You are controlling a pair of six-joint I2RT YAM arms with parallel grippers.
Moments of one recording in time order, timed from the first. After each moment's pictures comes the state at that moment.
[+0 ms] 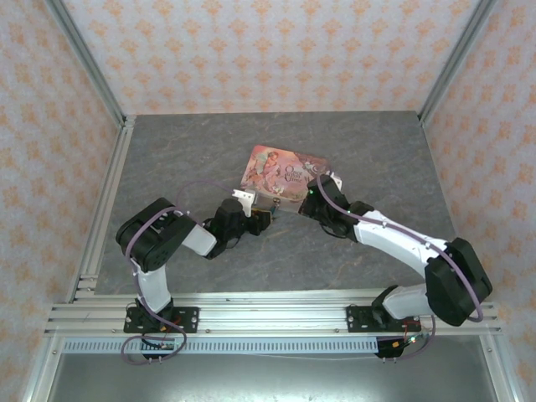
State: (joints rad) left arm -0.58 1.85 0.54 0.83 0.13 -0.43; right arm 0.64 1.33 0.81 -0.30 0.17 0.87
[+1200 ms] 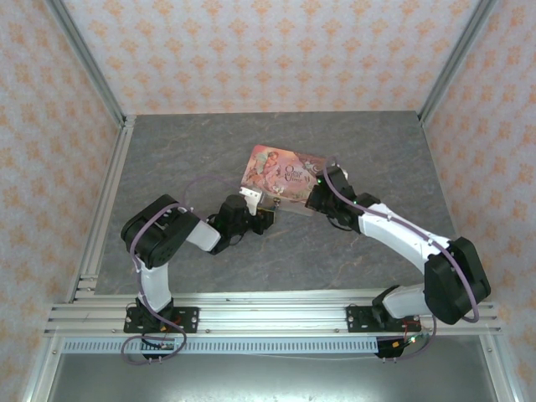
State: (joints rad) left arm -0.58 1.89 0.61 0.78 0.22 -0.38; right arm 0.55 1.35 0.87 -0.36 0.12 0.78
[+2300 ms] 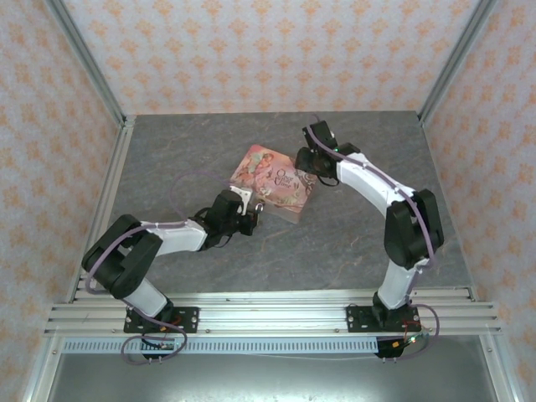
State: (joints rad) left arm -0.57 1.57 0.62 0.20 0.10 -0.39; right arm 0.45 1.80 1.46 -0.60 0.11 0.61
